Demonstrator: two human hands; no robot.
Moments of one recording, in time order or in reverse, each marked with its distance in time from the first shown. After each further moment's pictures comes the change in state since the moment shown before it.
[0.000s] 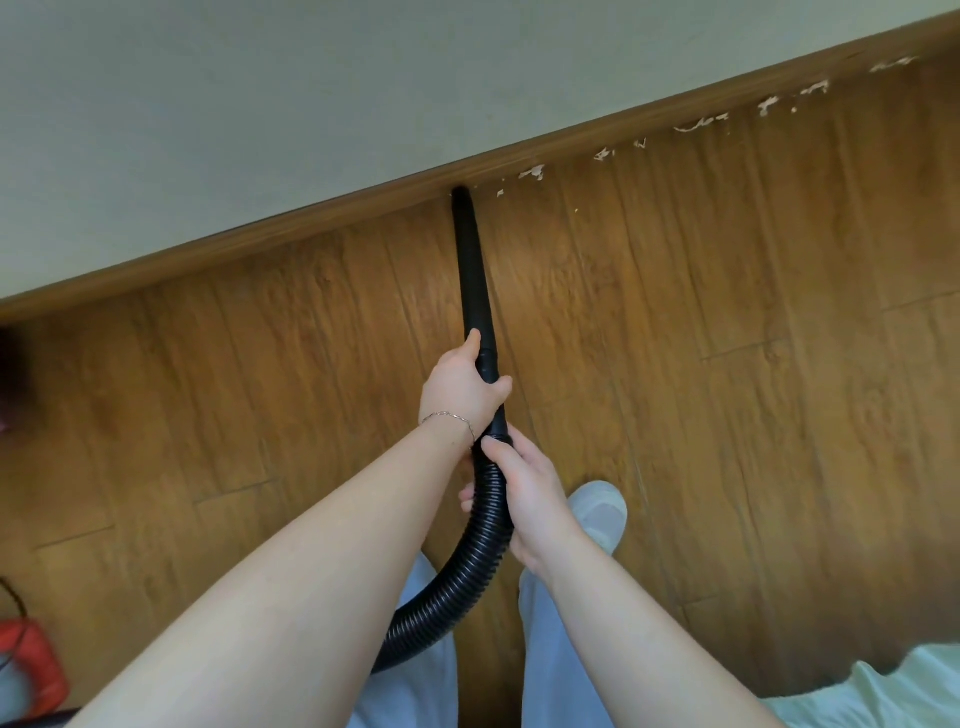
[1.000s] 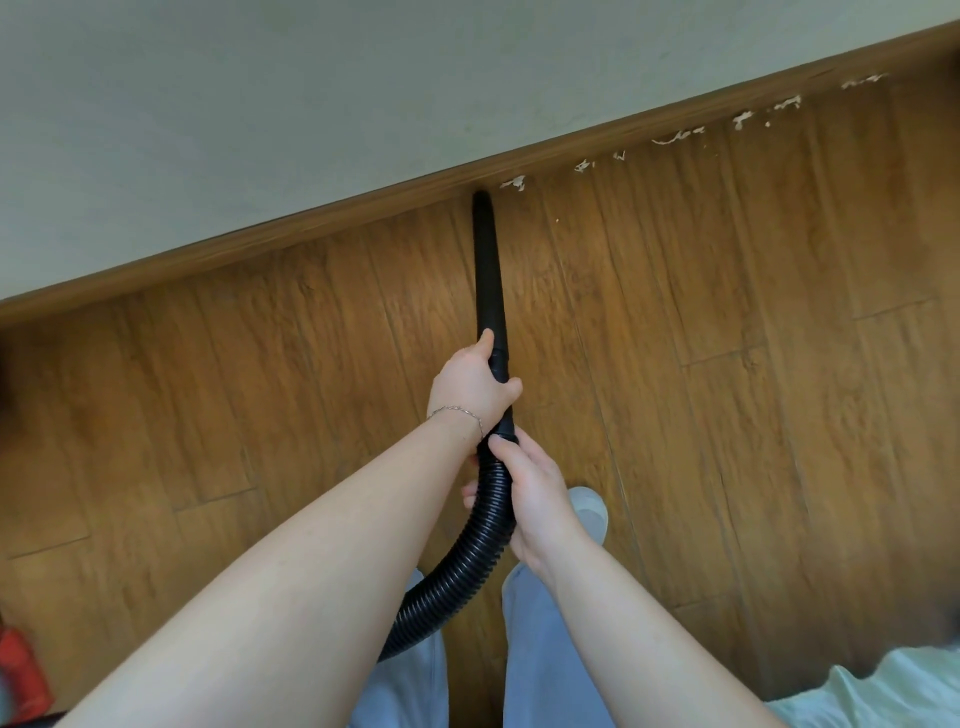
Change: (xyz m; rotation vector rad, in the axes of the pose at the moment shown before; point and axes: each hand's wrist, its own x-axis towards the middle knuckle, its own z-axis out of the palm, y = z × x) left_hand 0.006 0.029 0.016 0.059 -0.038 0.080; right_hand -0.006 -0.019 -0.017 0.027 0.071 -0.009
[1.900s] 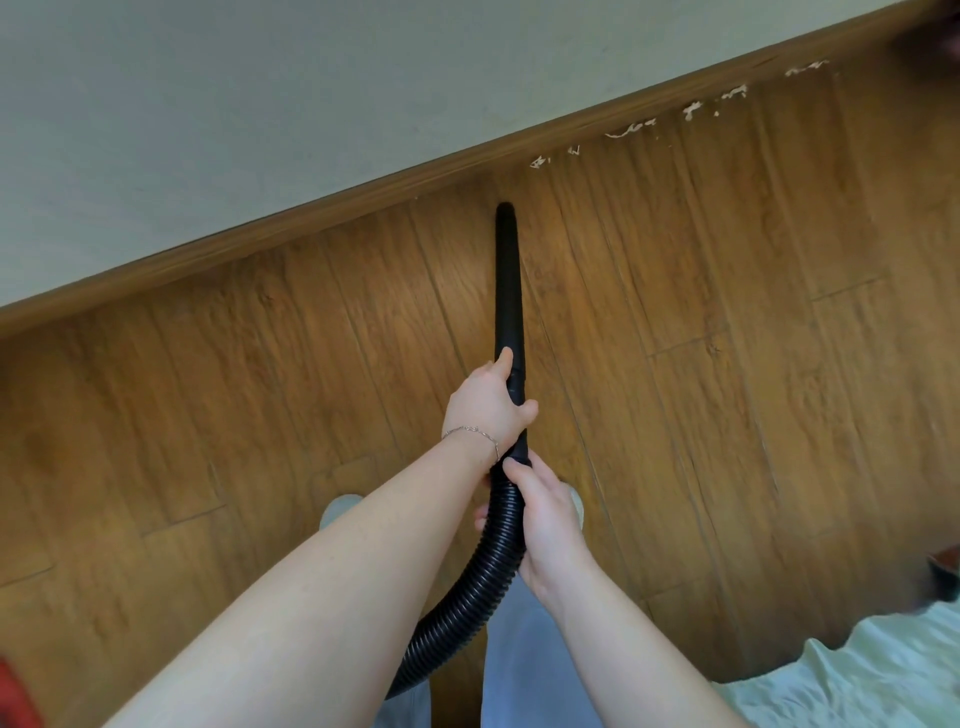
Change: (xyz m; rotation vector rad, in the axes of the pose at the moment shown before) left_hand -0.013 0.038 0.036 0.049 -0.108 0.099; right_hand -0.019 -0.001 -0.040 0.110 0.123 -0.002
